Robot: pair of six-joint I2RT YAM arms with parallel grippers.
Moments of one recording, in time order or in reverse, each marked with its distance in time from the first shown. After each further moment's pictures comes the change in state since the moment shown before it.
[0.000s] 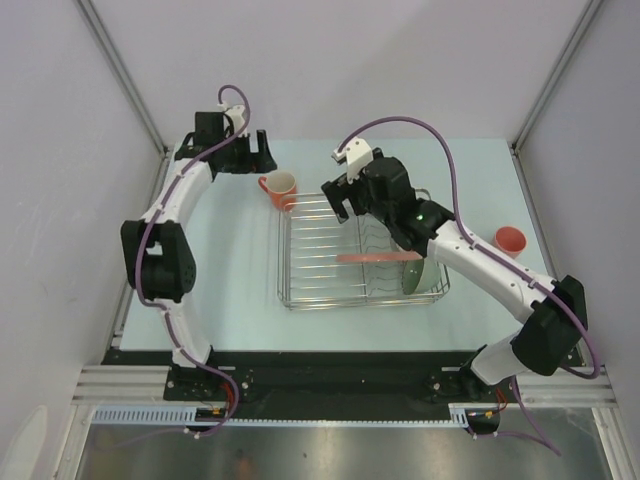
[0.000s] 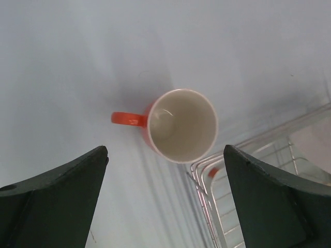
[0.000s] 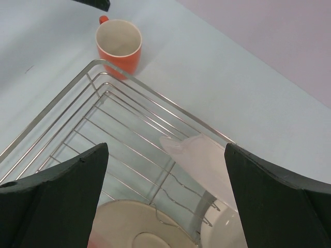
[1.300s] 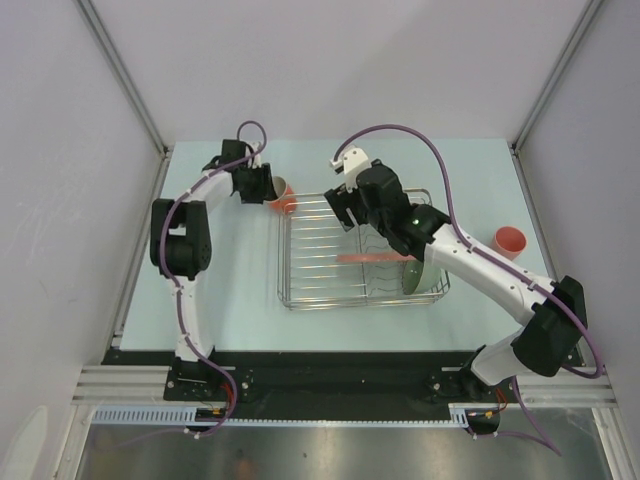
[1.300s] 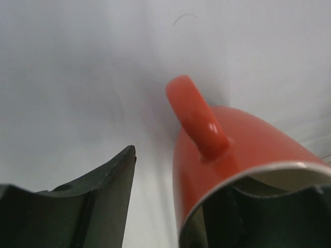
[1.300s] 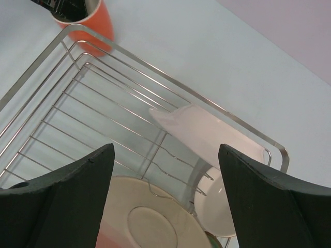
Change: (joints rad) left arm -0.023 0.262 -0.035 0.050 -0.103 -0.097; right arm 0.051 -0.006 0.002 -0.124 0.156 0.023
